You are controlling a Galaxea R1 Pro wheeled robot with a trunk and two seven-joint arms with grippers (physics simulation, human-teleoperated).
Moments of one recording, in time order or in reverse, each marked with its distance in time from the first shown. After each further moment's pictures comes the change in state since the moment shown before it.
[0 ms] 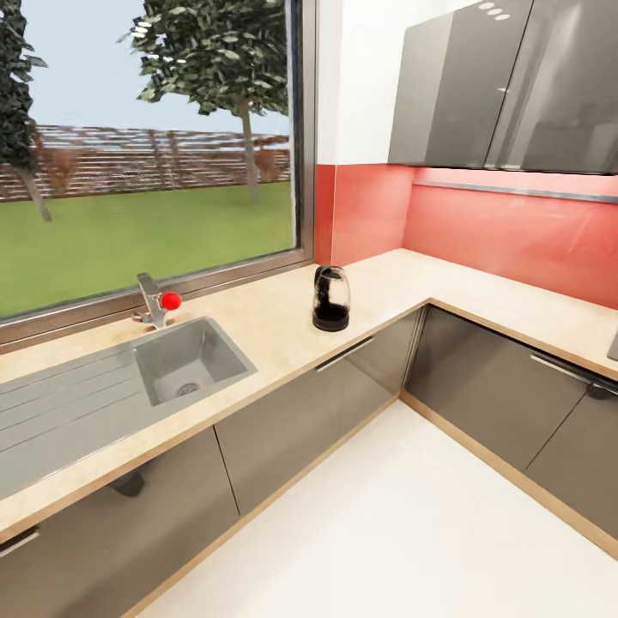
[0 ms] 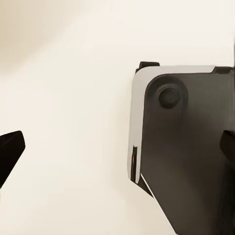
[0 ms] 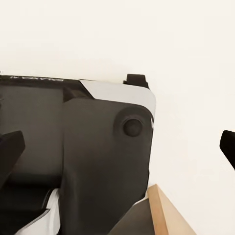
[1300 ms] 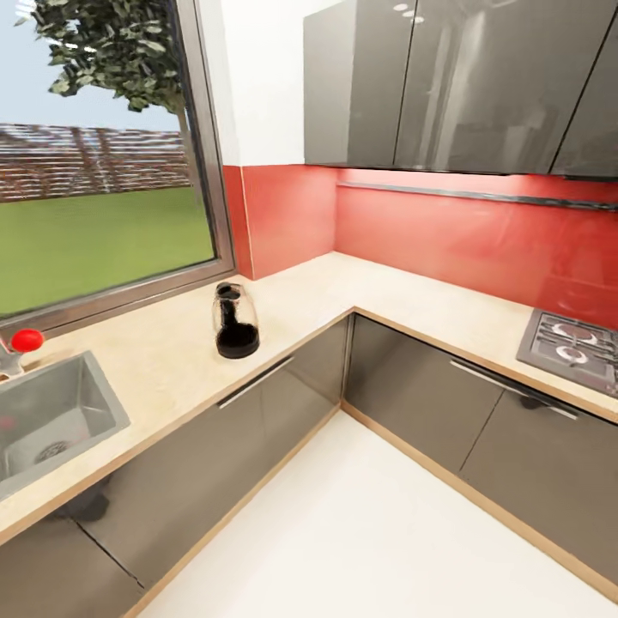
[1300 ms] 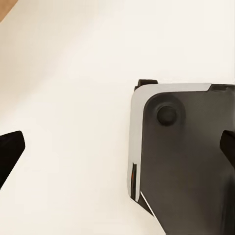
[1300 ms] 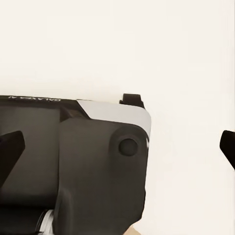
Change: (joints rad) left arm -0.005 -0.005 0.003 0.000 0.001 -0.065 0.002; right arm 0.001 -0.009 0.000 0.005 0.007 -0.091 0.001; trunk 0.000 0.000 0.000
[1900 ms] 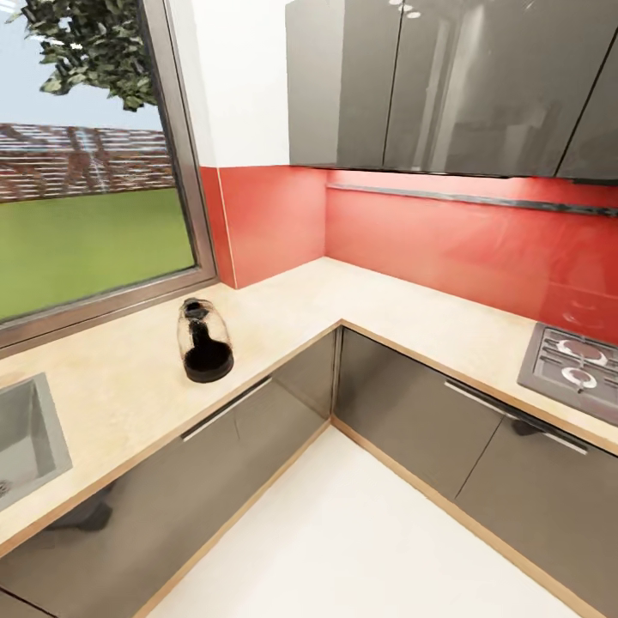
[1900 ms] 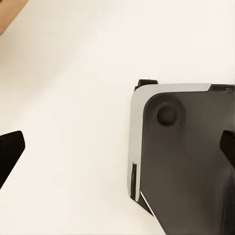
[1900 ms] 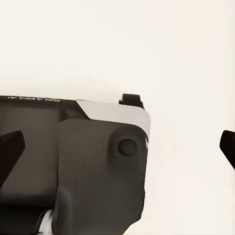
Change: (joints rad) left arm 0.000 0.000 0.002 0.000 0.000 -0.001 0.000; right arm 0.000 -0.002 0.000 -0.001 0.000 0.000 0.000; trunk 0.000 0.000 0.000
